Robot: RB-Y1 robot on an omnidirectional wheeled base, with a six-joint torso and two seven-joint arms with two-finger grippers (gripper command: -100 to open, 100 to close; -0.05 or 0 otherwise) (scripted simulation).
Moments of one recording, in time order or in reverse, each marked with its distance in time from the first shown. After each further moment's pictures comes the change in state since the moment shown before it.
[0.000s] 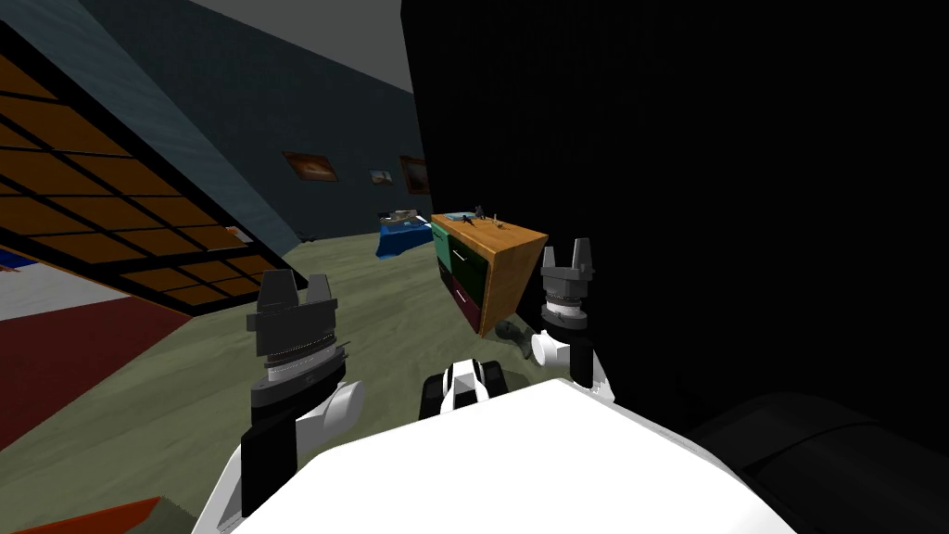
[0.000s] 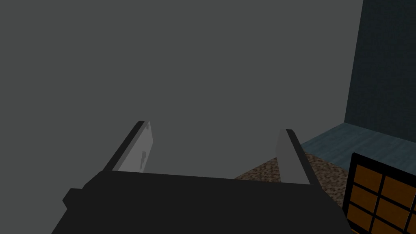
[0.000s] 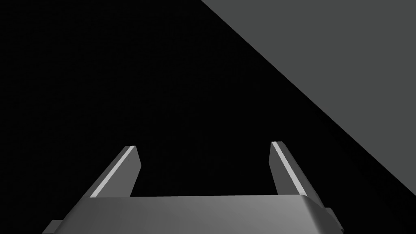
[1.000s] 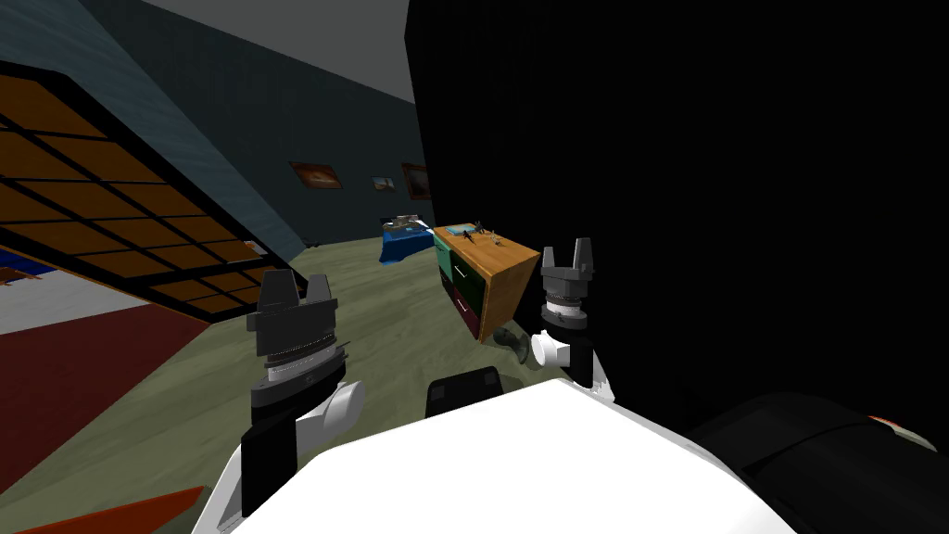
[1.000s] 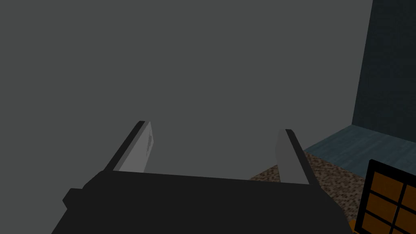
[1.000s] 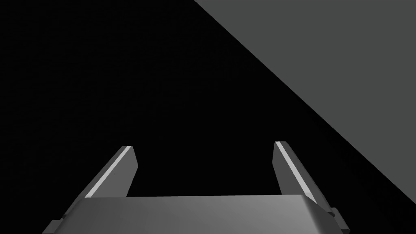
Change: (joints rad) left arm 0.000 0.000 0.000 0.000 0.000 0.000 0.000; right arm 0.000 0.000 0.000 0.000 0.000 0.000 0.000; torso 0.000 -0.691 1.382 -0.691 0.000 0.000
